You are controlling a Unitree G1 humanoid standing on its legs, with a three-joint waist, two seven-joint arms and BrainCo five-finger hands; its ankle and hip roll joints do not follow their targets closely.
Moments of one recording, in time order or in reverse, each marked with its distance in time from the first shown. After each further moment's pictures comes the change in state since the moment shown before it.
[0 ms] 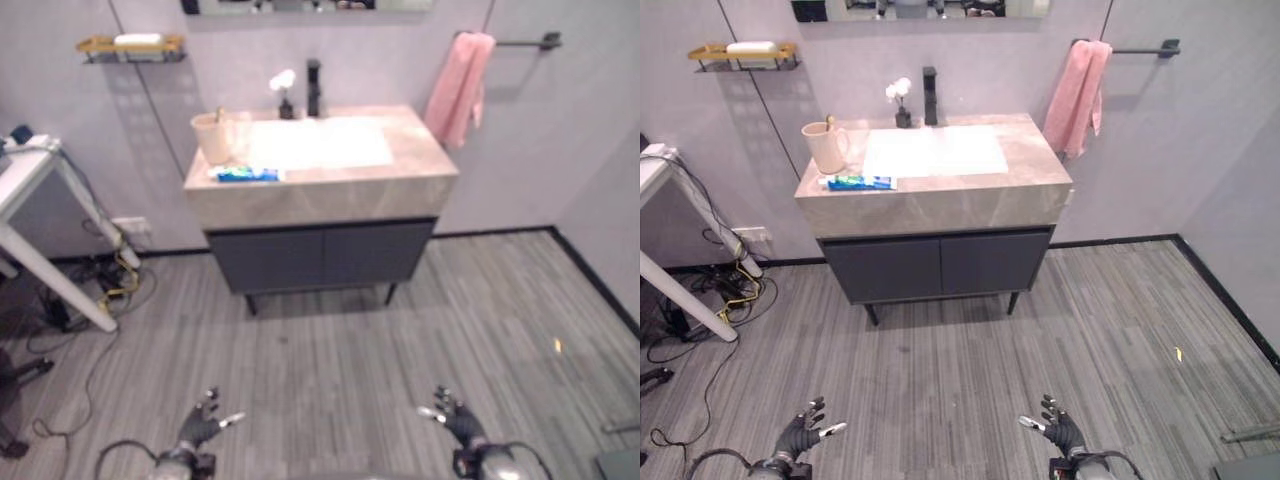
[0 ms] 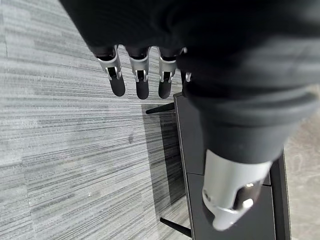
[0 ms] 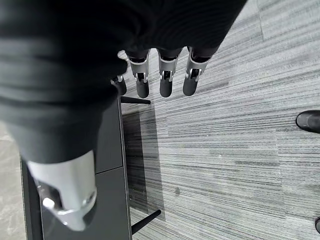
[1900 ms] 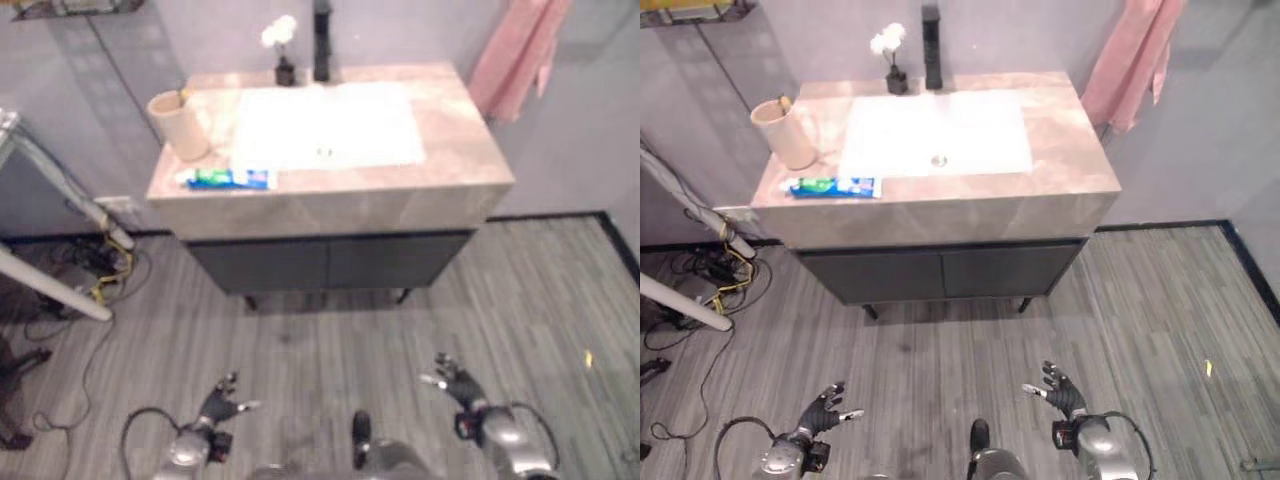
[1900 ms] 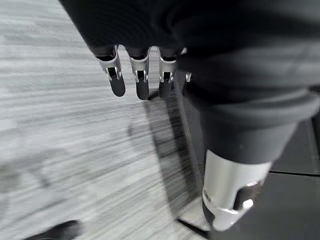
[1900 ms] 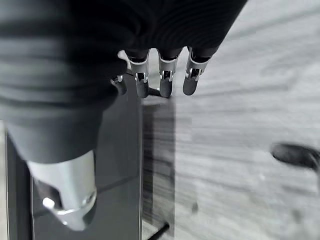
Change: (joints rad) left arm -0.194 0.020 -0.104 0.108 0.079 0.021 0.016; right arm -0.142 -0.080 0.064 0.008 0.035 0.014 -0.010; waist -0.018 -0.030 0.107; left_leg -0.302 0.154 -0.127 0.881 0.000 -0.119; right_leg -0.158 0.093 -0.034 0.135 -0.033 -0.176
